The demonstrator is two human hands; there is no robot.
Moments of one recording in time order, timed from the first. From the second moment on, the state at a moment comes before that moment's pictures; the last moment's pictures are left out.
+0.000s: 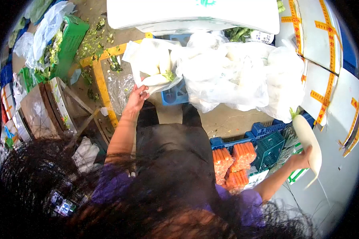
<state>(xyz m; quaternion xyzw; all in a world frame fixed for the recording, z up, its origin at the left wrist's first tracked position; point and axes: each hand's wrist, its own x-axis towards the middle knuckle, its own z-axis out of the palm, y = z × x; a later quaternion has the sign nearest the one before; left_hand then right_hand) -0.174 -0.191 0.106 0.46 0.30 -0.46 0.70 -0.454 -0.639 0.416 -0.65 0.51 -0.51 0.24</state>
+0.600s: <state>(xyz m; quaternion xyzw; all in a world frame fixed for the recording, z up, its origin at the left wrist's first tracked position) -0.165 -0.187 0.118 0.43 0.28 -0.49 0.71 -0.209 -0.343 0.009 -0.48 0.53 0.11 0.69</state>
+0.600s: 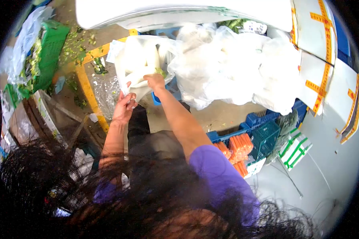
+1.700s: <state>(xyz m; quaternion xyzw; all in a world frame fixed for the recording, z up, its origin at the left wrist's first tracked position) -0.187 -0.248 0.097 0.52 0.33 -0.46 0.64 -0.356 -0.609 -0.002 -0.32 0.54 -0.22 0.75</state>
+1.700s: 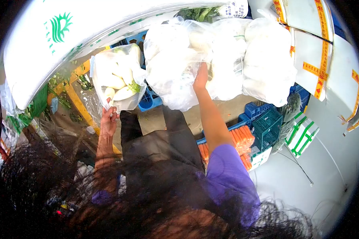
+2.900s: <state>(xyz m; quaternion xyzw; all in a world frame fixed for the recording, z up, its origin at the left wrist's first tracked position) -0.183 -0.199 0.083 0.51 0.33 -0.46 0.64 -0.444 -0.675 0.433 -0.64 0.49 -0.43 0.41</state>
